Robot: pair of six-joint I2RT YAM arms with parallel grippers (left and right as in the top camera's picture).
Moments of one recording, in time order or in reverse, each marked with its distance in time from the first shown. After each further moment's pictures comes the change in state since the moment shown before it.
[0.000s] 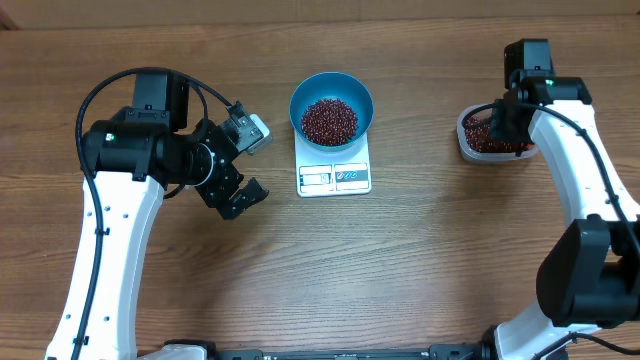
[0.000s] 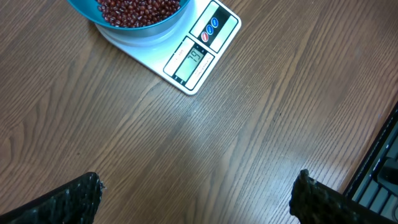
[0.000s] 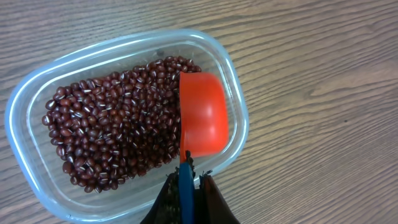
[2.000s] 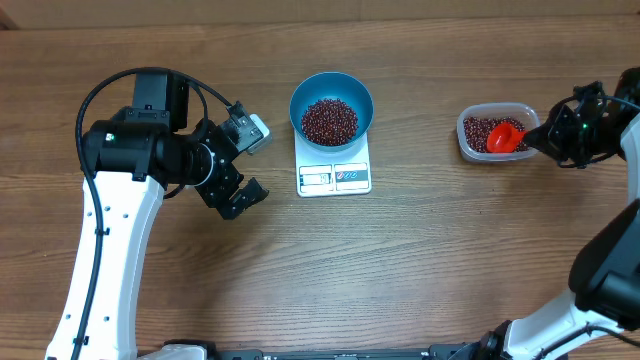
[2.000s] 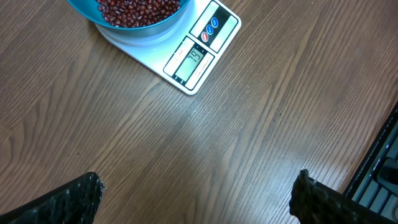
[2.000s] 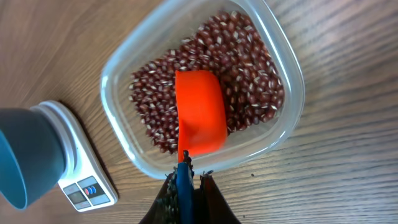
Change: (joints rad) left arm 0.000 0.000 0.000 0.000 0.000 0.000; right arm -0.422 0.058 0.033 -0.087 -0.879 -0.080
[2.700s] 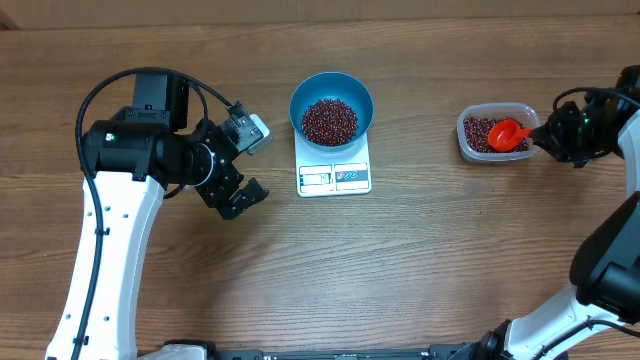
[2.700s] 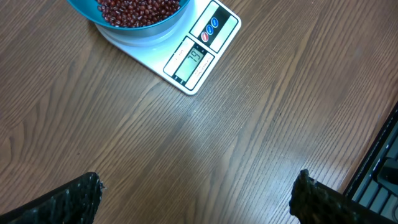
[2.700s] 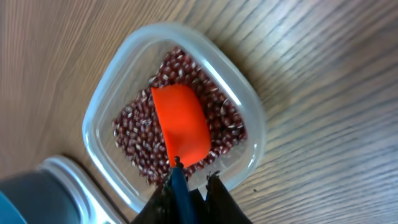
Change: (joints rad) left arm 0.000 0.000 0.000 0.000 0.000 0.000; right arm -0.001 0.045 0.000 0.071 0.066 0.257
